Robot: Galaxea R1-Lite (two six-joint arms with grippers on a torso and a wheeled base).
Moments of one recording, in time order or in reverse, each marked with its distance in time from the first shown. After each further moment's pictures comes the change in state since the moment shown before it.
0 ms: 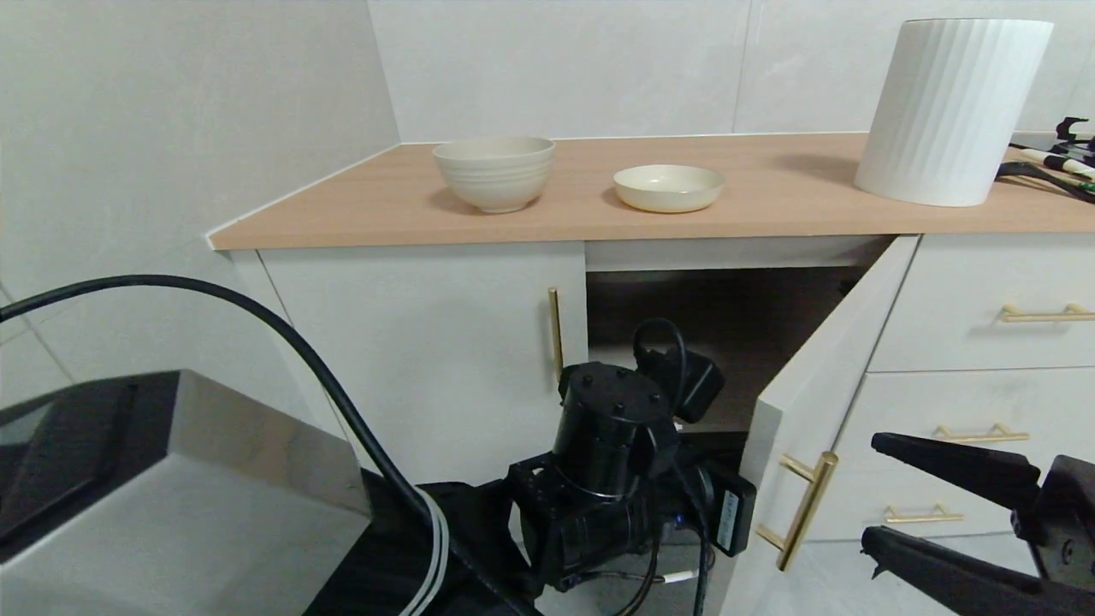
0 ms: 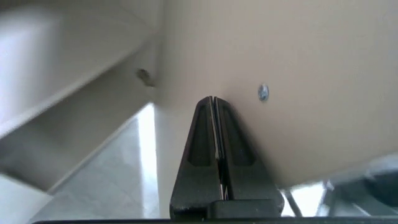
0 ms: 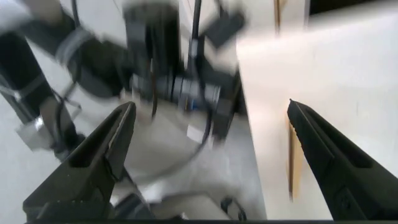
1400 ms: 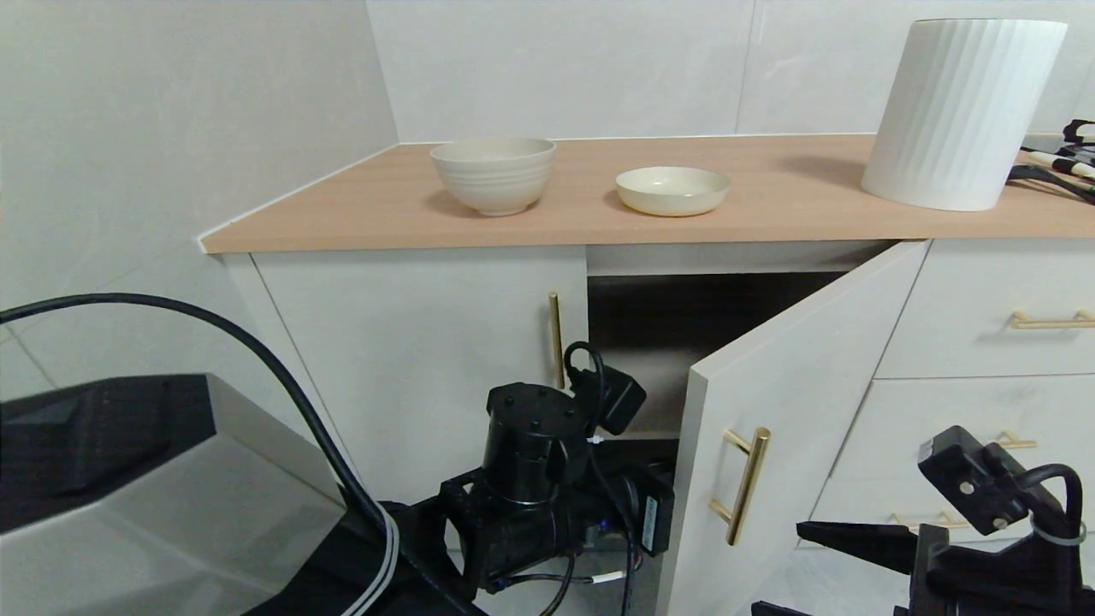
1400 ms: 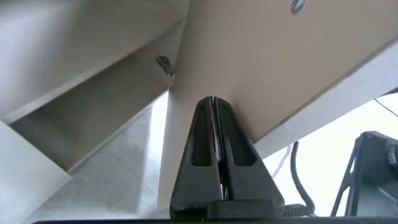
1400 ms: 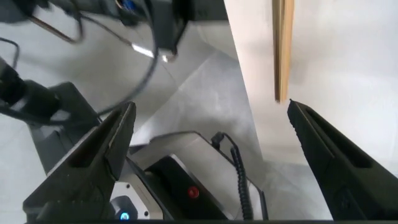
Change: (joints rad) left arm 0.117 -0.009 0.206 -0.175 -0.071 0.000; right arm -0.005 0.262 0.085 -0.012 0.001 -0.001
